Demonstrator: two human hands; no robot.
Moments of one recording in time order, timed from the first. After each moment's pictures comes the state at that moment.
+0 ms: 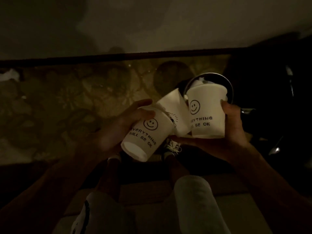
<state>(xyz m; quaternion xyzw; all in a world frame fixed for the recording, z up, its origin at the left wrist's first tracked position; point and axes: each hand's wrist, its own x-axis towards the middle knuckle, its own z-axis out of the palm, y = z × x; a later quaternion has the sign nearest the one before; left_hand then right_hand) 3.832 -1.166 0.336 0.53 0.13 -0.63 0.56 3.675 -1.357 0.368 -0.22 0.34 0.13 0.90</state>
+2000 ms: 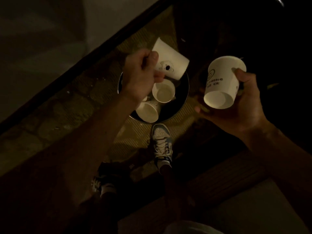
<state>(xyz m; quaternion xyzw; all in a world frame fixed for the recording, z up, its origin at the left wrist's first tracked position) 3.743 -1.477 0.182 0.74 -0.17 -0.48 0.43 3.534 -1.531 0.223 -0.06 0.61 -0.16 0.77</state>
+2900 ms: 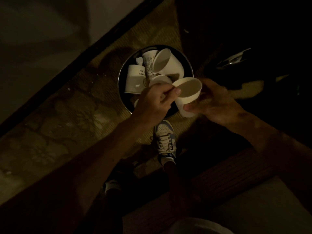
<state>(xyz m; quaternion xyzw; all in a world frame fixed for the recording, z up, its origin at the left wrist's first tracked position) 3.710 -1.427 0.165 0.72 -0.38 -0.50 0.28 3.546 -1.517 0.181 -0.53 0.54 0.06 0.65</state>
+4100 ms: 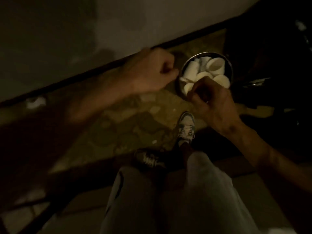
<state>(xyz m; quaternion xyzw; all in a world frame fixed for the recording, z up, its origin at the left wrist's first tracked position) 3.838 -1.287 0.401 0.79 -0.48 -0.34 0.16 3.649 -1.362 0.382 -0.78 0.38 -0.01 0.49</state>
